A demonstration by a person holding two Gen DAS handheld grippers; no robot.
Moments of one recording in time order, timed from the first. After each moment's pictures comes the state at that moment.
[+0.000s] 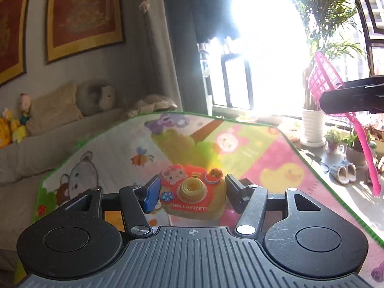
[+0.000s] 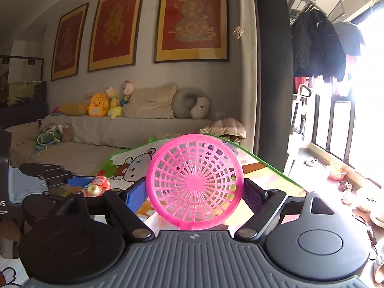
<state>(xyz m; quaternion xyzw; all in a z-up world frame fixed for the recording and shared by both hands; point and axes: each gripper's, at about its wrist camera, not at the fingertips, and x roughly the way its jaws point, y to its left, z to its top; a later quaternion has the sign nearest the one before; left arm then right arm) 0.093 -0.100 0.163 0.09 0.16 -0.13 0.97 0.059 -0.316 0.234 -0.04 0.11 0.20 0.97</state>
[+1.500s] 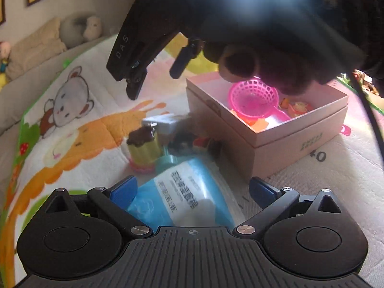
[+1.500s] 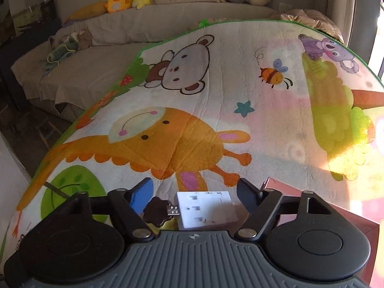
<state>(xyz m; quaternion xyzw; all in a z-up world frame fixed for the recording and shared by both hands) 0.108 0.015 0.021 0.12 0.30 -0.16 0.93 0.277 -0.050 0.111 -0.11 0.39 0.26 0.88</state>
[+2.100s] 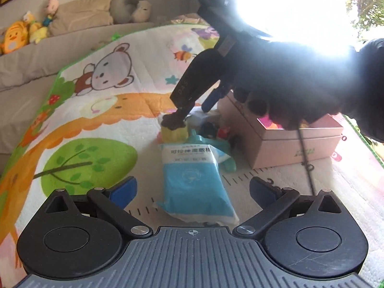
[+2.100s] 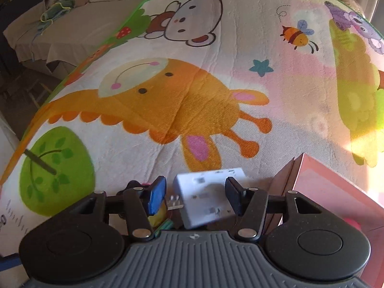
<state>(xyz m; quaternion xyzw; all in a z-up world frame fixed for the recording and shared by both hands) 0.051 0.054 0.043 0.00 0.31 -0.10 0.94 0.278 -0.026 0.067 -0.15 0.48 0.27 0.82</state>
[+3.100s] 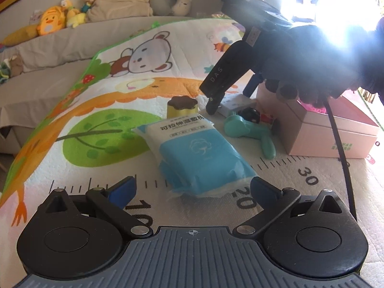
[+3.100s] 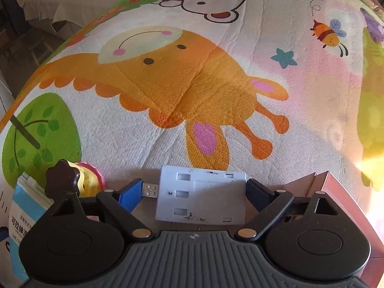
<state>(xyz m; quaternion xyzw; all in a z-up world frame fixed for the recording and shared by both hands) 0.037 0.068 0.011 -0.03 0.31 0.00 0.95 0.299 -0.001 0.042 -0.24 0.50 0.27 0.79</state>
